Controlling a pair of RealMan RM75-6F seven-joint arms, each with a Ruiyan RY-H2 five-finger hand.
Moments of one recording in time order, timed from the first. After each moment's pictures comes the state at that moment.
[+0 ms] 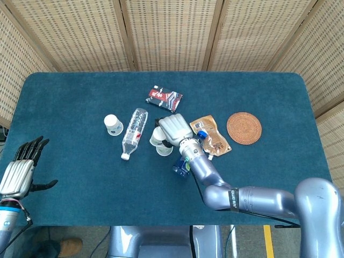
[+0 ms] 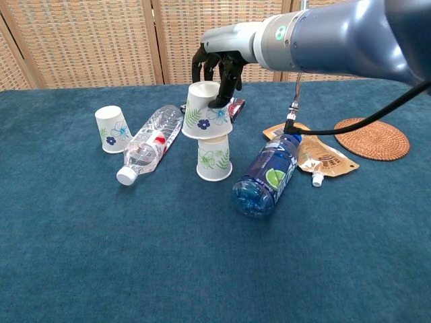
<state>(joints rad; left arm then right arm) -0.20 -1.03 -0.09 -1.89 1.34 1.33 0.11 1.24 -1.53 0.34 -1.55 -0.45 0.89 -0.71</state>
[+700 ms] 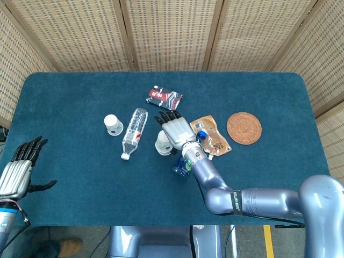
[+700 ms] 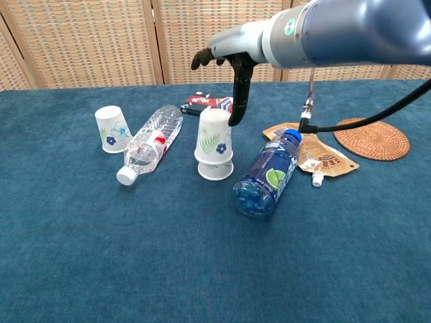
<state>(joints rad) -0.19 -1.01 -0.08 -1.90 1.36 1.34 0.08 1.29 -1.44 0.29 -1.68 -0.32 0.93 -0.77</state>
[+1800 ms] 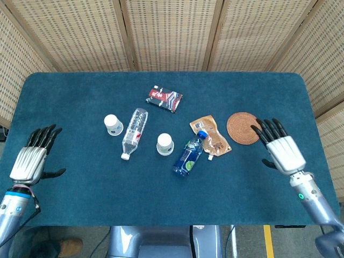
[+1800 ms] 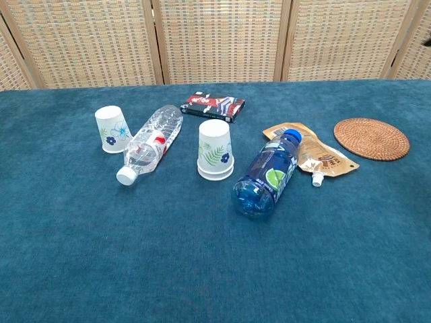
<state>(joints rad) -0.34 -1.07 -0.16 -1.81 1.34 1.25 0.21 0.52 -1.17 -0.12 -1.41 -1.44 1.44 -0.02</state>
